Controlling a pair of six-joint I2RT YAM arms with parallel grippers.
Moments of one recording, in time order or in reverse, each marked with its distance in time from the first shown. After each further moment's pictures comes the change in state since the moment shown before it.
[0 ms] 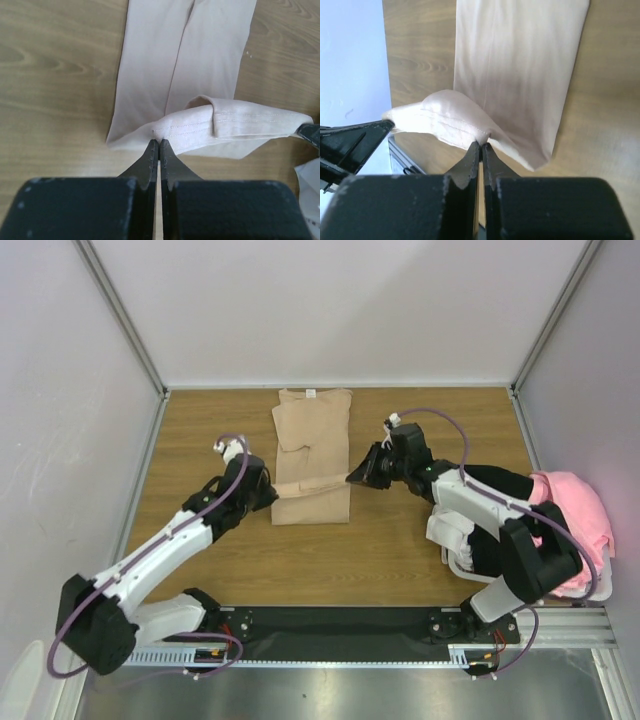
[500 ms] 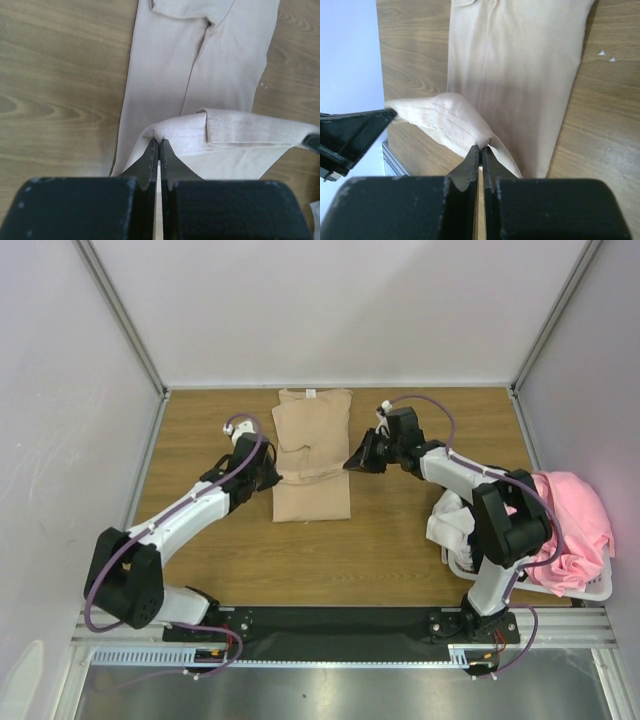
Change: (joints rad) left arm 0.116 0.288 0.102 0.163 0.065 0.089; right arm -0.090 0.264 0.213 0.000 -0.130 -0.107
